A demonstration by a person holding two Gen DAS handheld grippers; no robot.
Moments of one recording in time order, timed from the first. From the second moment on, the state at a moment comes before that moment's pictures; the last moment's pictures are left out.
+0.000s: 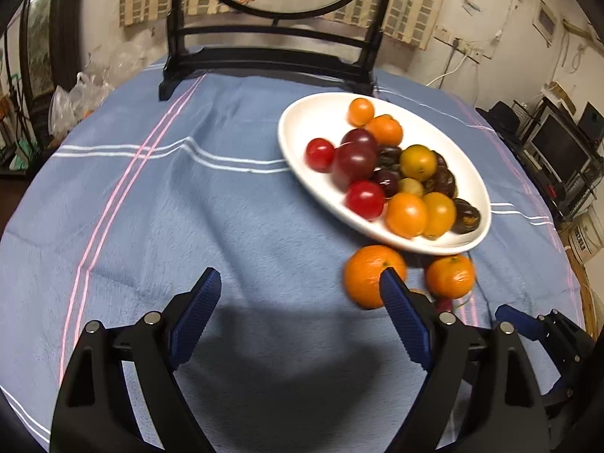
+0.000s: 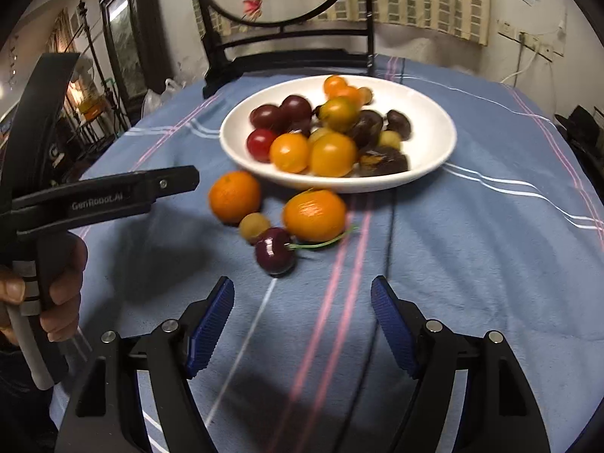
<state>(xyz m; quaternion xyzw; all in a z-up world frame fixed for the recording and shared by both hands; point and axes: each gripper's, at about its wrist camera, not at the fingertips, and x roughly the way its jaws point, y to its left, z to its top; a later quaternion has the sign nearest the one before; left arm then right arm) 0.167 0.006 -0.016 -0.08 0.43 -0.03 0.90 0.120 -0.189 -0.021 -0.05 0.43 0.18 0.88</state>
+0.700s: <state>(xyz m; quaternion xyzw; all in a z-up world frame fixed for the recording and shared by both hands) 0.166 -0.002 -0.030 -0.06 0.44 -0.06 0.89 0.134 -0.181 -0.023 -0.03 0.44 0.19 0.88</state>
